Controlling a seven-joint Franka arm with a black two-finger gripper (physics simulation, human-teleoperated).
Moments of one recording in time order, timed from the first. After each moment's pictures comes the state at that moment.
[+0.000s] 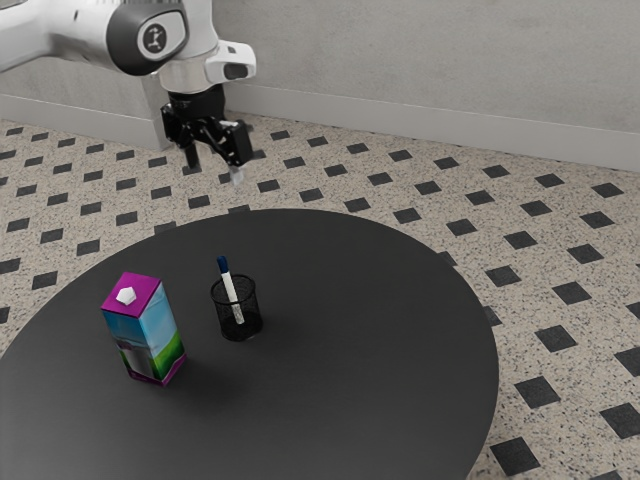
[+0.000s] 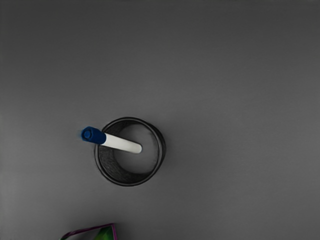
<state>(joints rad) -0.14 0.05 0.07 -1.58 0.06 1.69 0.01</state>
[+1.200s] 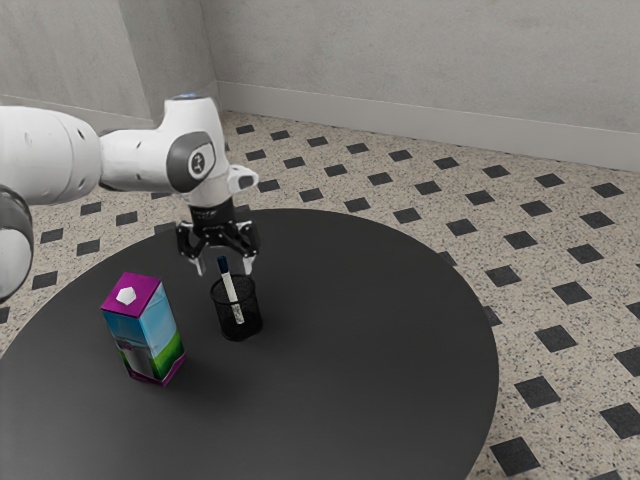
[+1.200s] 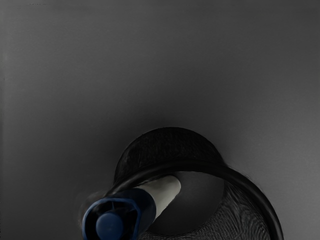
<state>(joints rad) -0.14 0.41 0.26 -1.70 -0.17 1.98 -0.20</state>
